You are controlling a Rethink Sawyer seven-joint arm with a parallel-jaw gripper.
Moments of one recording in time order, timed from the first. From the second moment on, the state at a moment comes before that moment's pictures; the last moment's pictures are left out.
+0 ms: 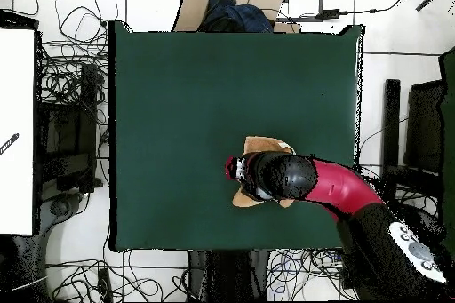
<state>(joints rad) -0.82 -0.74 0.55 2.00 -0.20 0.61 1.57</state>
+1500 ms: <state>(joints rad) -0.71 -0.72 0.51 1.94 -0.32 0.60 1.57</state>
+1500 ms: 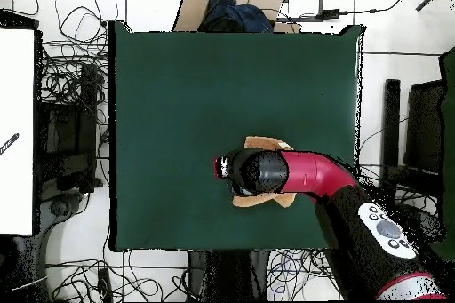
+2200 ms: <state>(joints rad) -0.68 -0.73 0.45 1.88 -0.33 0.60 1.57</state>
